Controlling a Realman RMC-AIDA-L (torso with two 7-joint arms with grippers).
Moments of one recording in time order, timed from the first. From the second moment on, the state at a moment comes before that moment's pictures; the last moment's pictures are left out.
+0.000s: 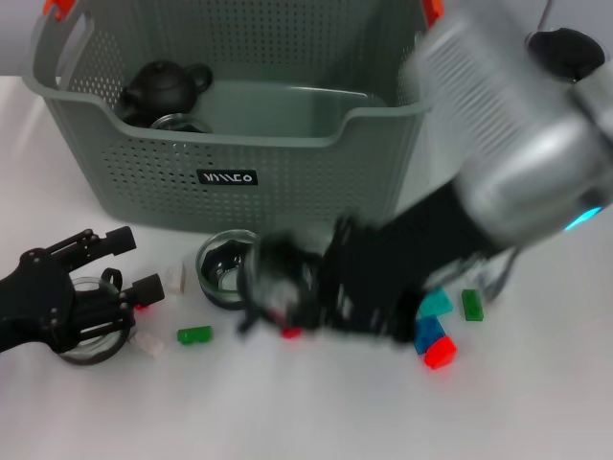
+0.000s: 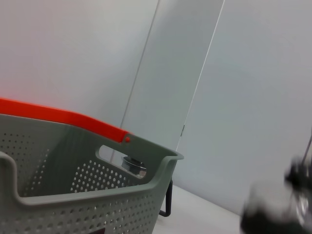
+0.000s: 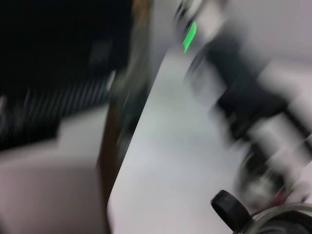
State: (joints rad) left arm -0.31 -2.11 0.20 0.72 2.11 1.95 -1.25; right arm 0.71 2.10 -1.43 -1.41 -2.03 -1.73 1.91
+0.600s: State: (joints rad) left arm -0.34 -2.11 0.21 0.71 2.11 1.93 -1.25; right arm 0.64 2.10 -1.08 -1.51 -1.83 -1.51 2.05
